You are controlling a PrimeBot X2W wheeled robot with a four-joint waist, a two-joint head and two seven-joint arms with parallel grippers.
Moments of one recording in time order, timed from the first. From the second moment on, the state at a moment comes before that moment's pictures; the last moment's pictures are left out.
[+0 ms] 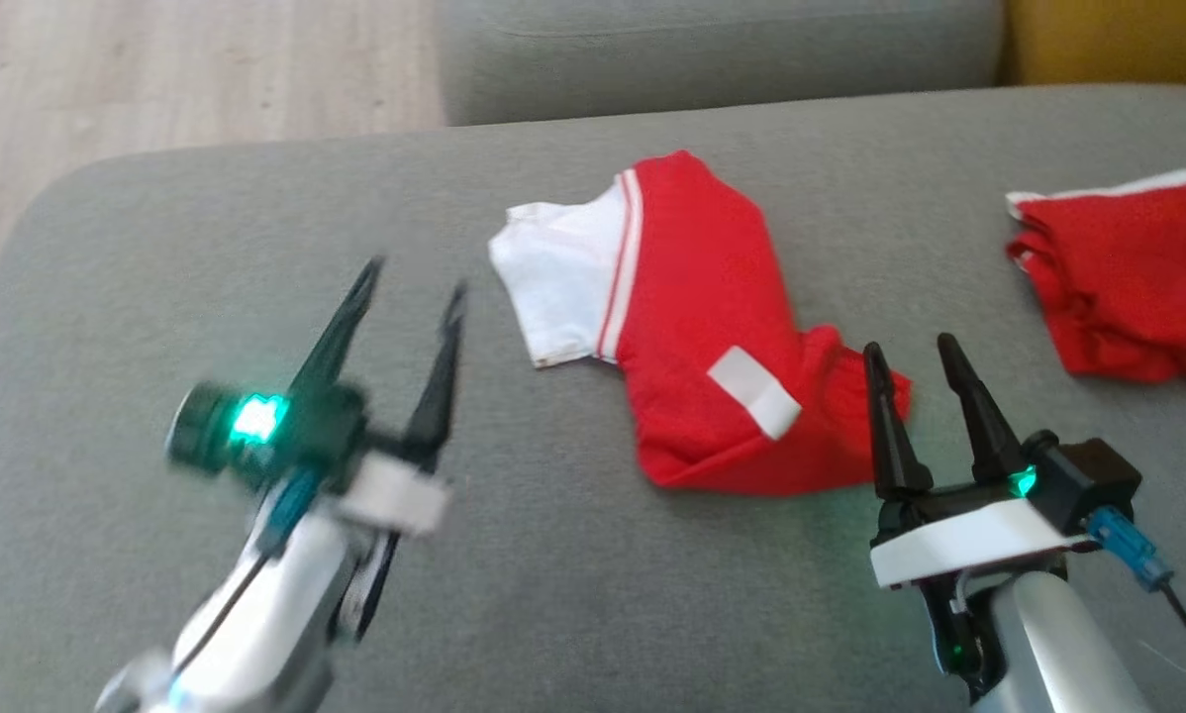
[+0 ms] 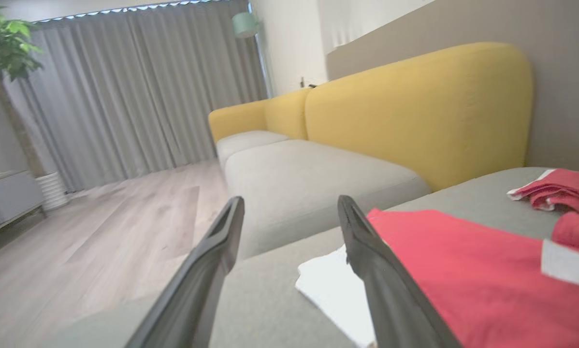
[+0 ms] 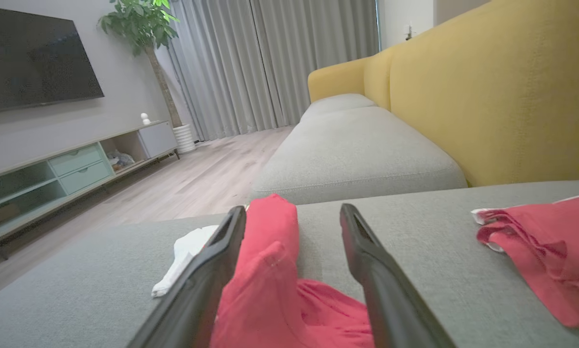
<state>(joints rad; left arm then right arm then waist) -0.50 0.29 -0.69 0.34 -0.37 0.21 -0.26 -0.13 -0.05 0.14 0.26 0.23 0.13 -0.25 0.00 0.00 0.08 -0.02</state>
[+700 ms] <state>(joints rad) -0.10 0.17 -0.39 0.22 -0.28 0.15 -0.26 -0.12 -0.05 0.21 0.28 0.02 0.13 -0.17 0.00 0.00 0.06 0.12</state>
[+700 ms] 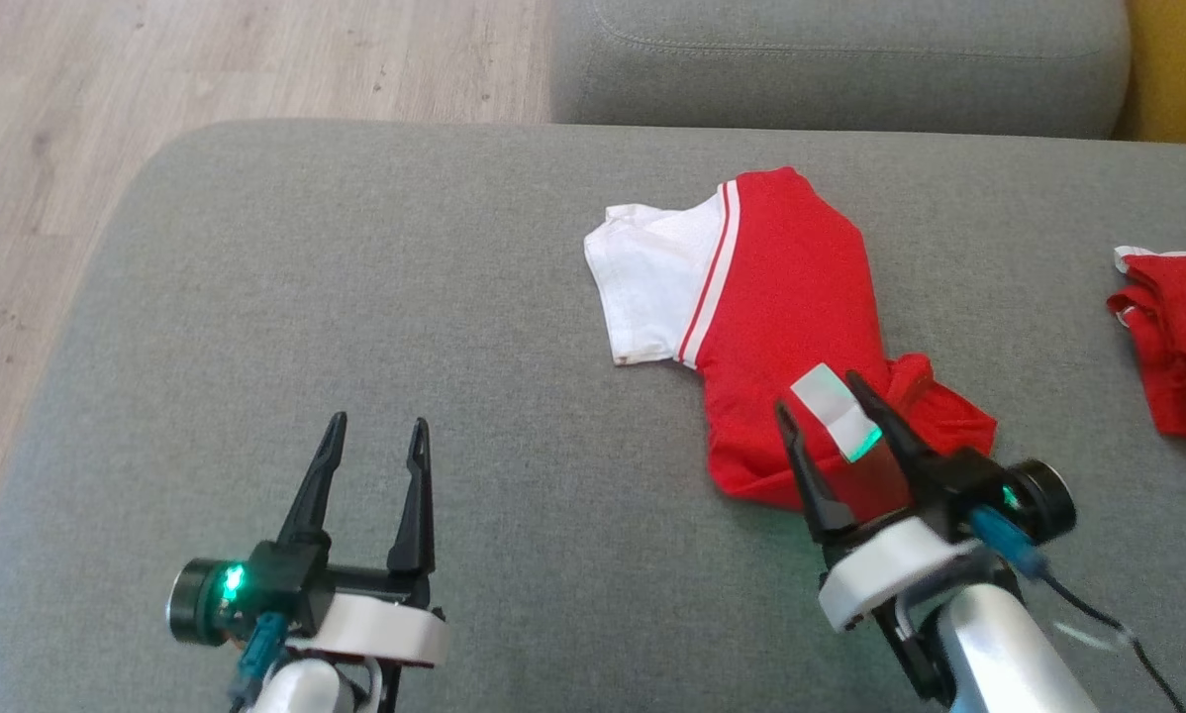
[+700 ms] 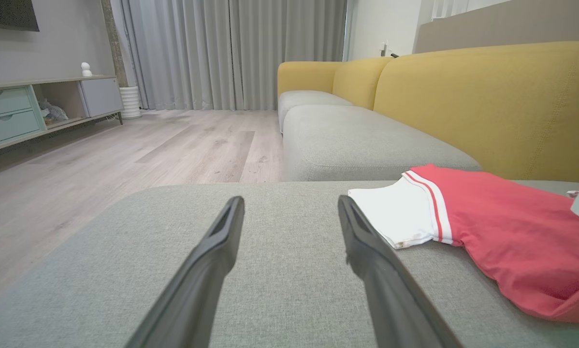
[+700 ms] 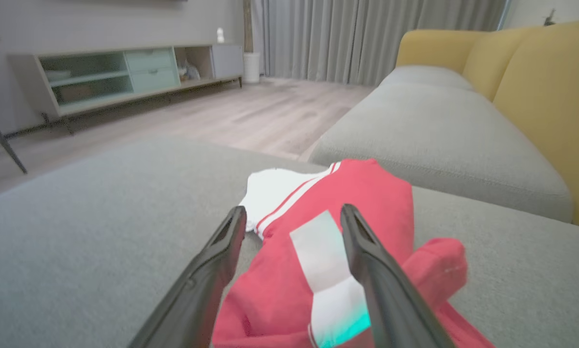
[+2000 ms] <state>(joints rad) -0.10 0.05 -0.24 0.29 -0.16 0.01 -0.26 -0.44 -0.30 0.41 0.32 0.16 0.13 0.10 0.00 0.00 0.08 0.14</state>
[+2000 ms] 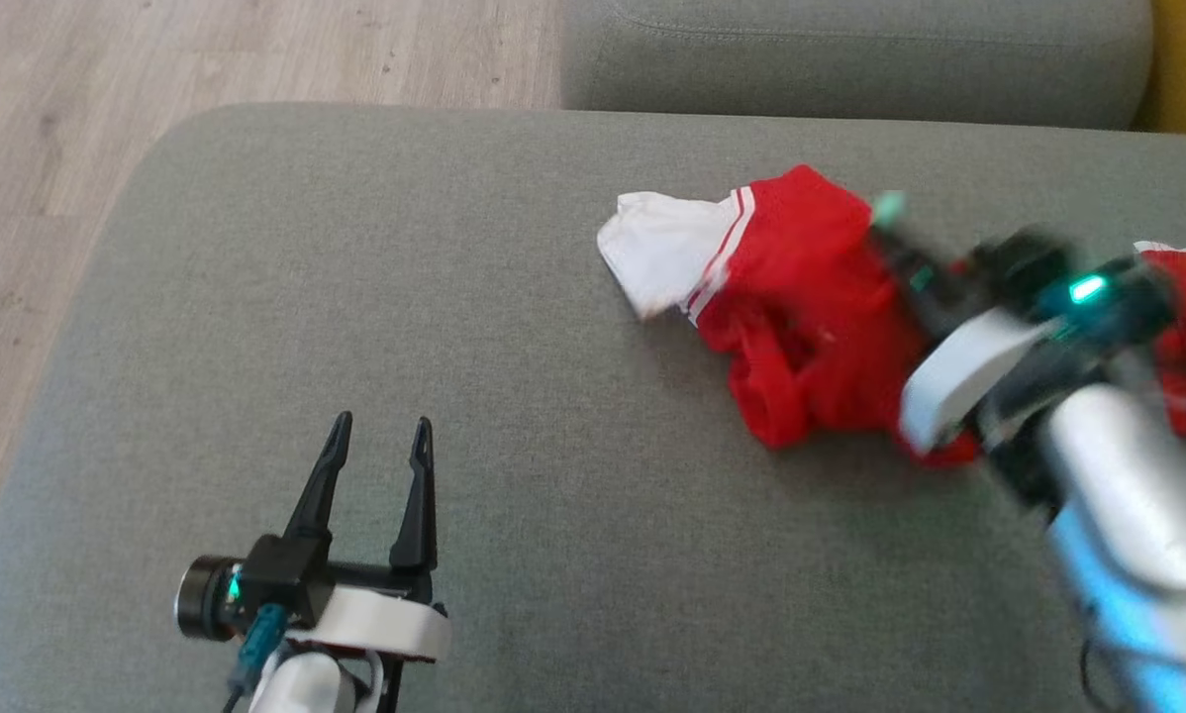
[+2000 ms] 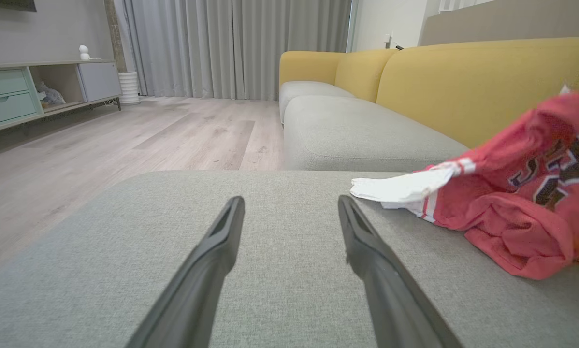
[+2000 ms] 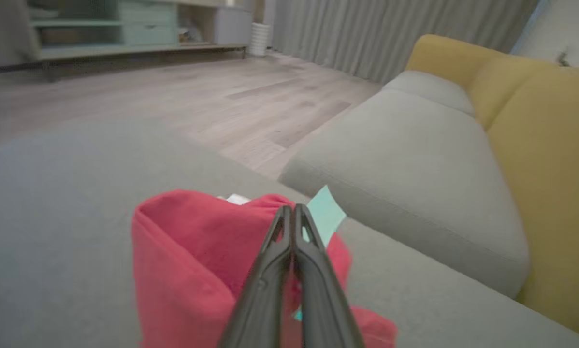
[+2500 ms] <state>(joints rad) -0.16 0.05 -0.24 0.29 -0.16 -0.01 -0.26 -0.78 -0.26 -0.33 0.79 -0.13 0.13 0.21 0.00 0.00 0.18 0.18</state>
